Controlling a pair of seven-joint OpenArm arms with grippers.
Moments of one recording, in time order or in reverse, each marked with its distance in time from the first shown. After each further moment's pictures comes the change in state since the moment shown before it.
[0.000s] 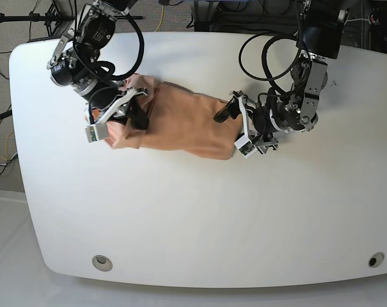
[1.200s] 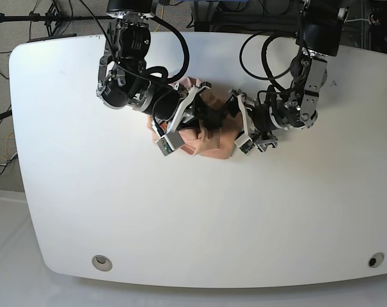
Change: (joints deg) left arm 1.0 0.1 0.2 0.3 -0.4 0.2 -1.3; right arm 2.1 -0.8 -22.6 -2.3 -3.1 -3.0 2.6
